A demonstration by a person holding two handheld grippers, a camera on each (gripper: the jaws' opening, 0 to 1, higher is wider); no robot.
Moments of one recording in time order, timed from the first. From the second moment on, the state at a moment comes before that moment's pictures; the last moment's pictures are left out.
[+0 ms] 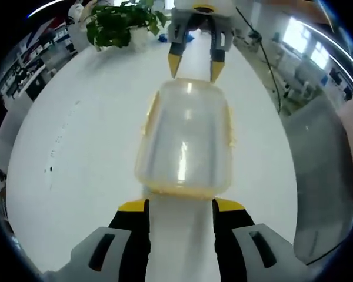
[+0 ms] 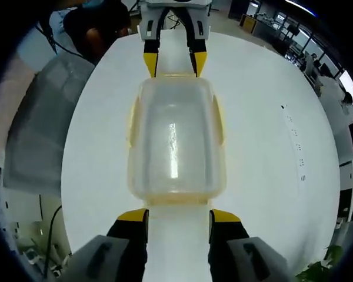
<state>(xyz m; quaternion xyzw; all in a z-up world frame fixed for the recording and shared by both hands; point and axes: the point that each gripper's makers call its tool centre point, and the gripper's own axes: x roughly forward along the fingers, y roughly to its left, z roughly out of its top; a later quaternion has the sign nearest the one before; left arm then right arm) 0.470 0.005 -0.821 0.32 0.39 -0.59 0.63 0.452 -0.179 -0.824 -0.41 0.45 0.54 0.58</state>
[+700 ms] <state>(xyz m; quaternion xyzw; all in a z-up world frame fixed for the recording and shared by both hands) 0.480 0.005 -0.787 0.19 0.39 -0.55 0.71 0.462 -0.174 -0.798 -0.32 0.45 0.48 0.68</state>
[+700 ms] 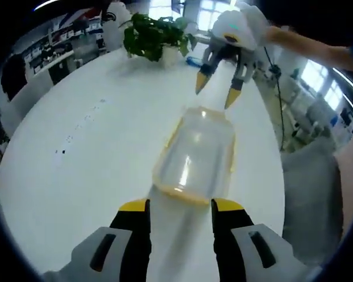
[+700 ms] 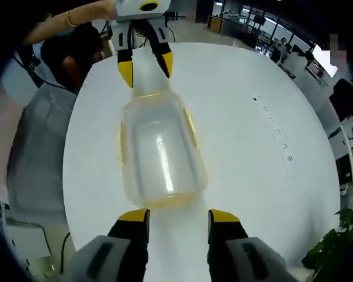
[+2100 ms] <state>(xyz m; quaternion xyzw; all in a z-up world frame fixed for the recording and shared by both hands) 0.485 -0.010 -0.815 0.03 0.43 -0.43 0.79 0.461 -0.172 -0.815 -0.13 0.49 0.35 0.78</state>
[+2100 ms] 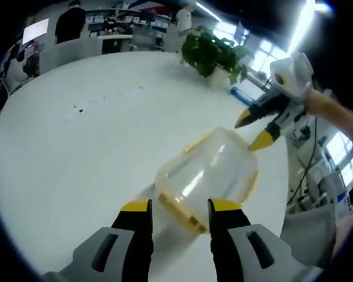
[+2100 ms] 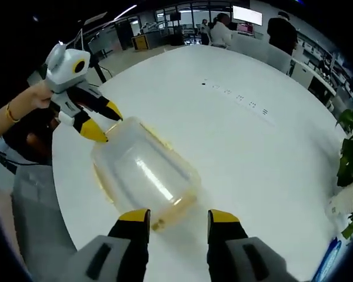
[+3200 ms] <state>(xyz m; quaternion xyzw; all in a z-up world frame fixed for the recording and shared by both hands) 0.475 -0.015 -0.821 -0.05 0.46 -0.39 0.80 0.454 -0.147 -0.825 0.03 0.52 0.34 0.78</state>
